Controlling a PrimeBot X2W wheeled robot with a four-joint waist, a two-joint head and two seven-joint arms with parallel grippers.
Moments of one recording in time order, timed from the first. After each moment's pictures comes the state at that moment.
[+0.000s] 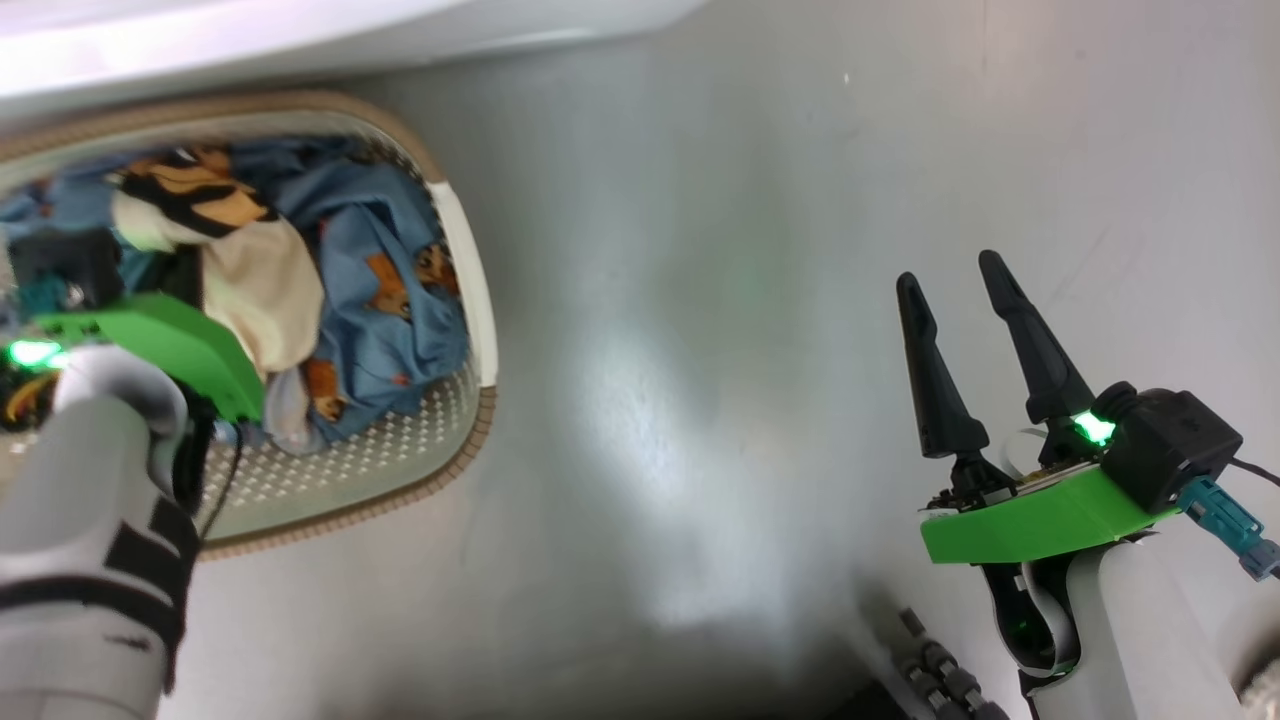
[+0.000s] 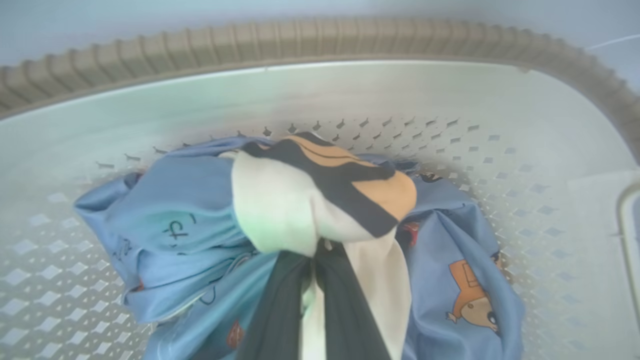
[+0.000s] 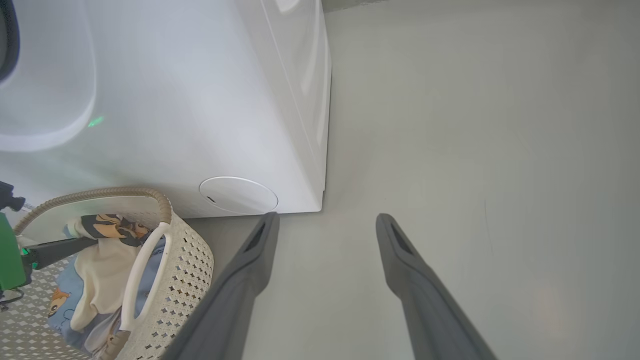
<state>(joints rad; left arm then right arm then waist) -0.95 0.21 -0.23 1.11 -0.34 -0.09 -0.25 -0.30 -0.05 0.09 0.02 0.25 0.13 -0.26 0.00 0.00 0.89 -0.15</state>
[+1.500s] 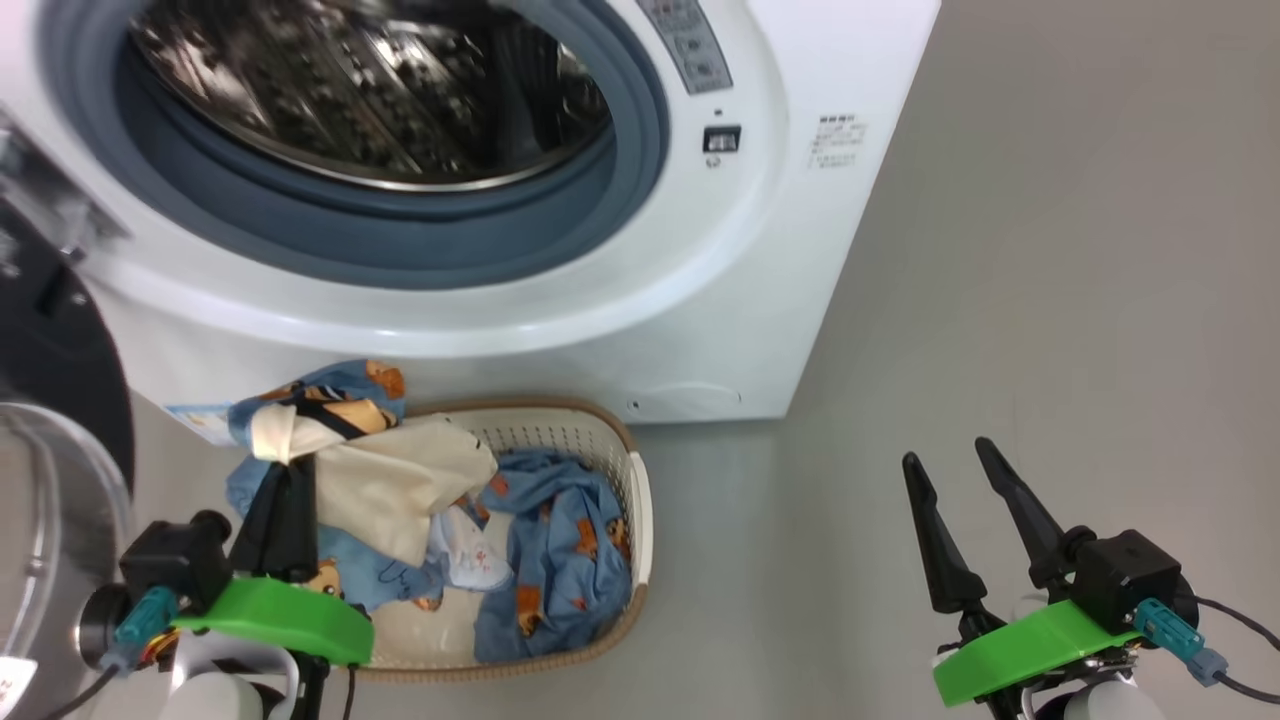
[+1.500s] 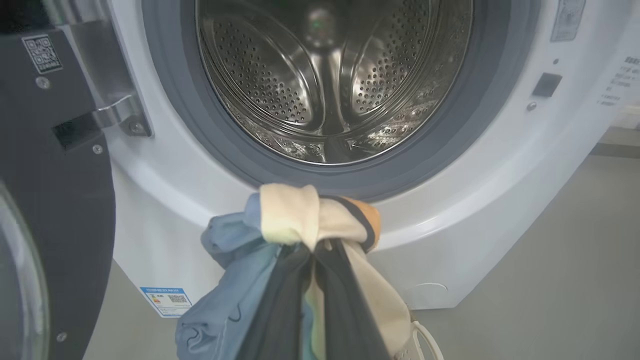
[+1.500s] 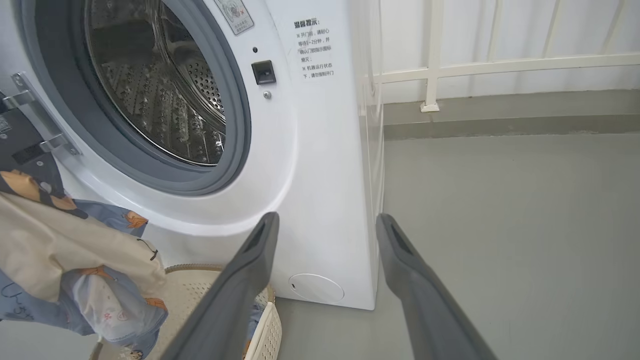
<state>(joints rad) -0.23 0.05 0.00 0.31 -0.20 -0.12 -0.25 -0.10 -0.05 0.05 0.14 0.19 0.13 -0.26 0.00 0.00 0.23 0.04</state>
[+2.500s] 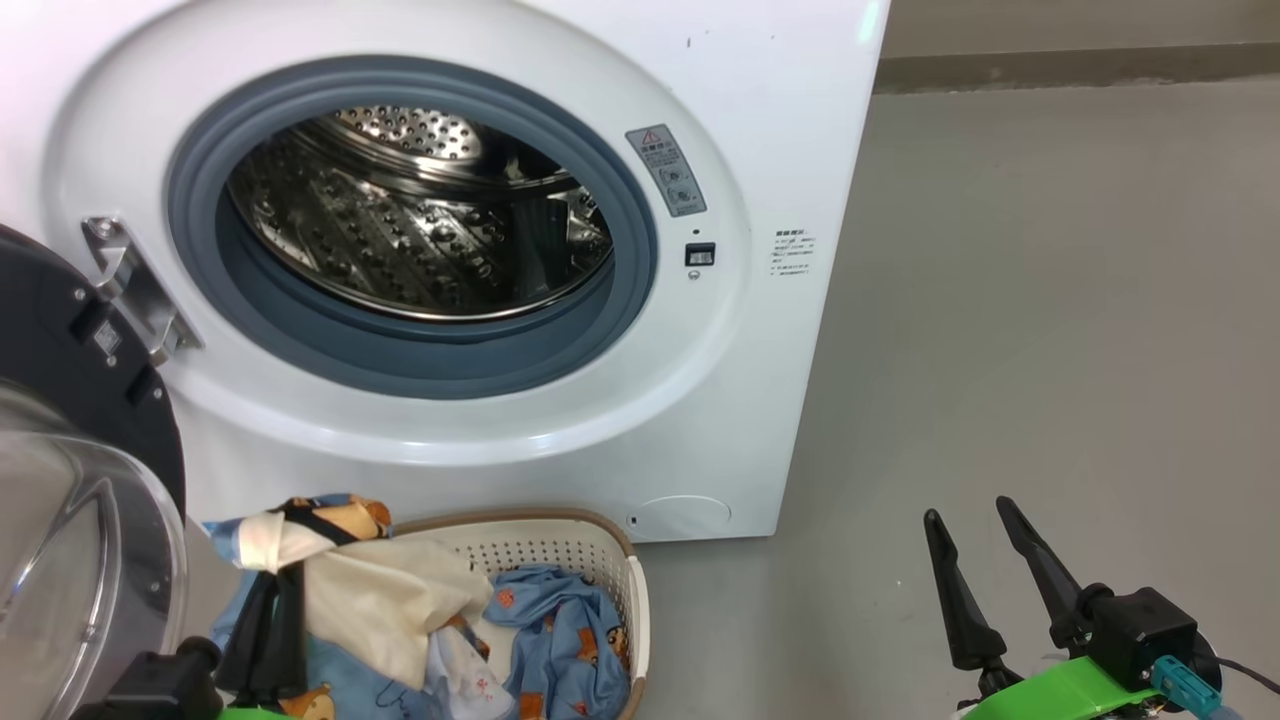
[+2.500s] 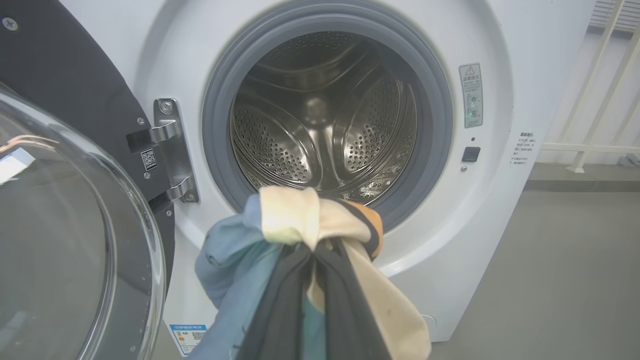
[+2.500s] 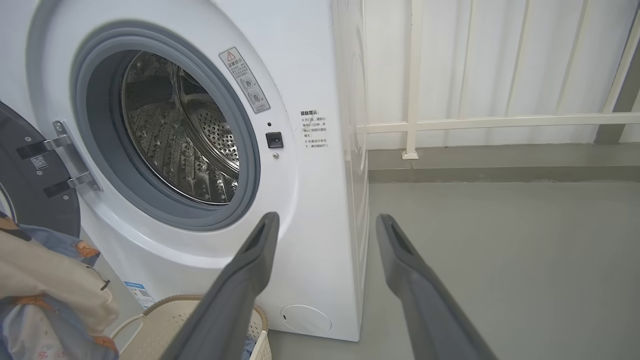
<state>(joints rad) 0.02 0.05 0.03 0.08 -0.17 -0.12 -0.26 0.01 -0.05 0.02 0.12 0.18 0.13 -0.26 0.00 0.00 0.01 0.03</state>
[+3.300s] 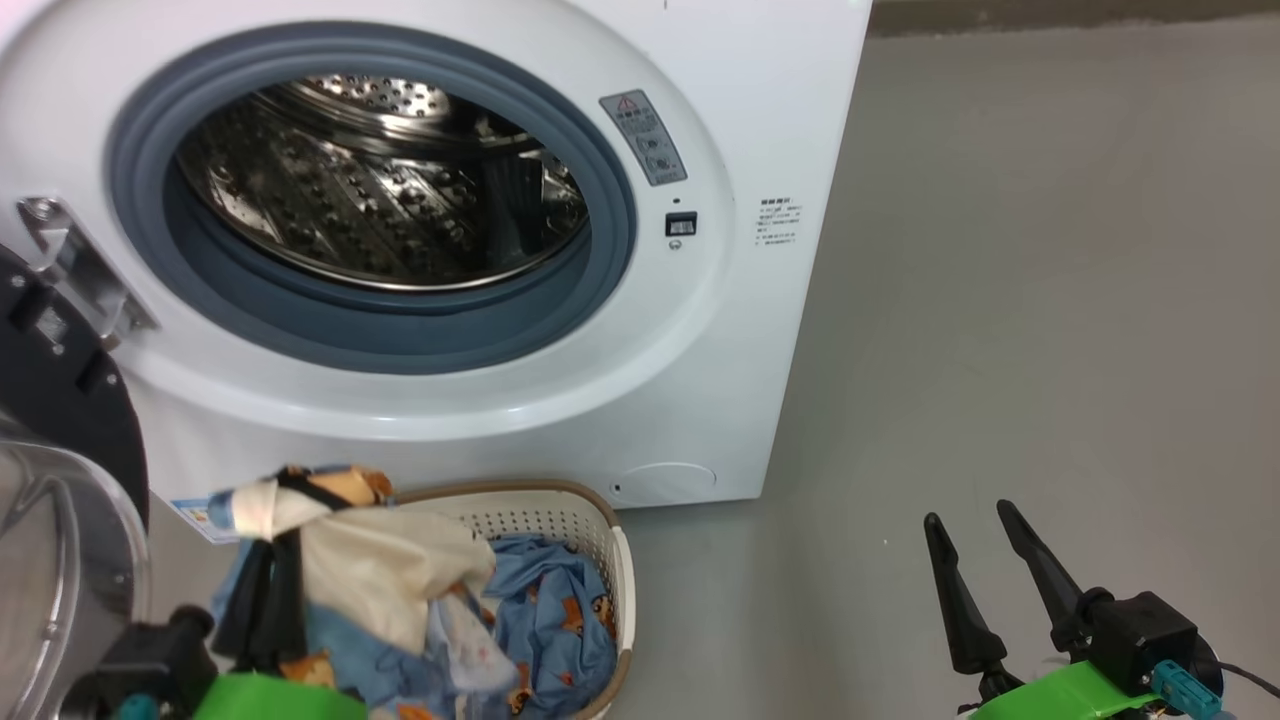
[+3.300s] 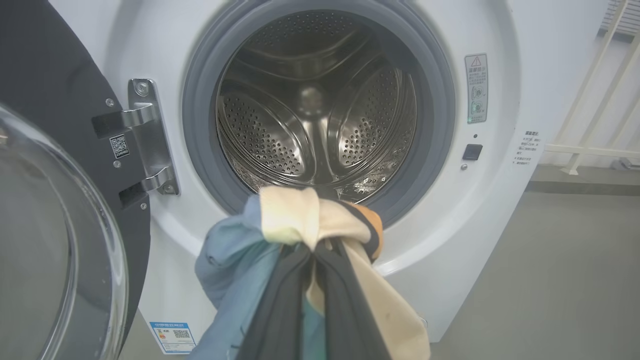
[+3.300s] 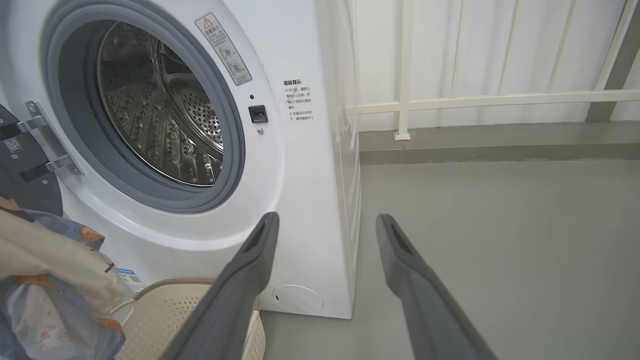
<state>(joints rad) 0.00 0.05 0.01 0.08 -0.21 -0.11 -0.26 0.02 -0.05 0.02 0.10 0.17 0.13 -0.26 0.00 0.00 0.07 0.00</state>
